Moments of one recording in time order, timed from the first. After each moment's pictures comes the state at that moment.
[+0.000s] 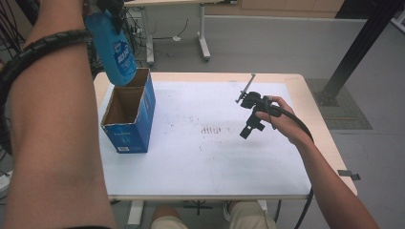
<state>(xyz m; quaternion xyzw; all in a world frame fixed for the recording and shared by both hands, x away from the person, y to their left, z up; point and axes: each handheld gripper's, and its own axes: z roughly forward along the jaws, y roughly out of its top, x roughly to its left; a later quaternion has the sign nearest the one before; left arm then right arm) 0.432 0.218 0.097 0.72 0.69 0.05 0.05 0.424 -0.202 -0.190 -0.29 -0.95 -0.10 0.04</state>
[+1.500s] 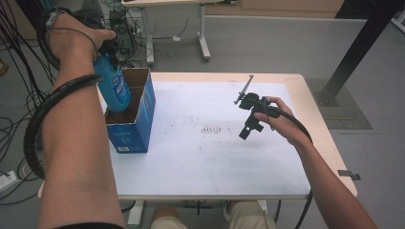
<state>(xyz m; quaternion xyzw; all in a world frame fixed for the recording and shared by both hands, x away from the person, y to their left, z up) 0.439 0.256 0.000 0.68 0.73 0.02 0.04 0.423 -0.195 -0.192 -0.29 -0.95 -0.09 0.04</state>
